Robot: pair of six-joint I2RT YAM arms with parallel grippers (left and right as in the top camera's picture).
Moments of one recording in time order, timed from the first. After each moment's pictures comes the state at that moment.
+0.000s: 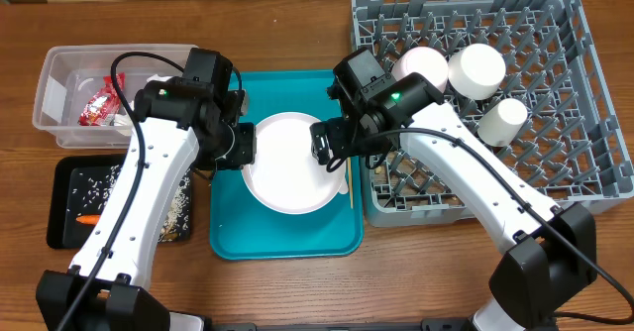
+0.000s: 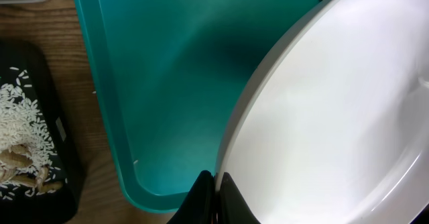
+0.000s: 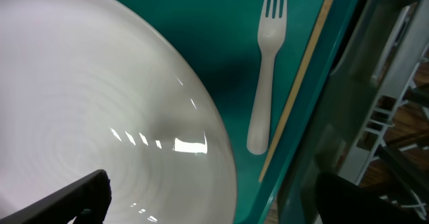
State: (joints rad) left arm -0.20 1.58 1.42 -1.25 0.17 -0.20; right arm 0.57 1.79 1.58 -1.06 -0.23 0.32
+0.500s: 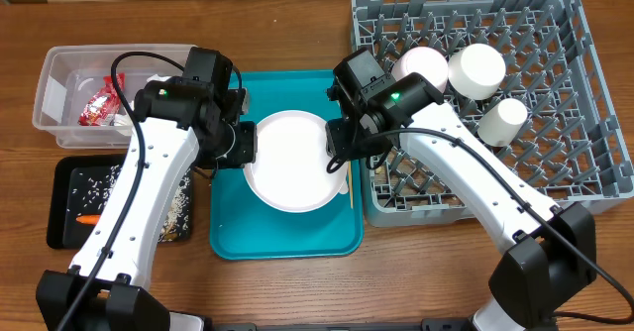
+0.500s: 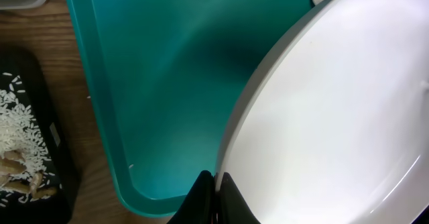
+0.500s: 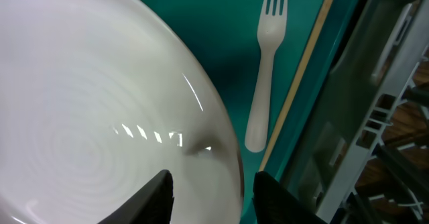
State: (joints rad) left arm -0.20 1.58 1.42 -1.24 0.18 -0.20; right arm 0.57 1.79 1.58 -1.07 -0.22 0.31
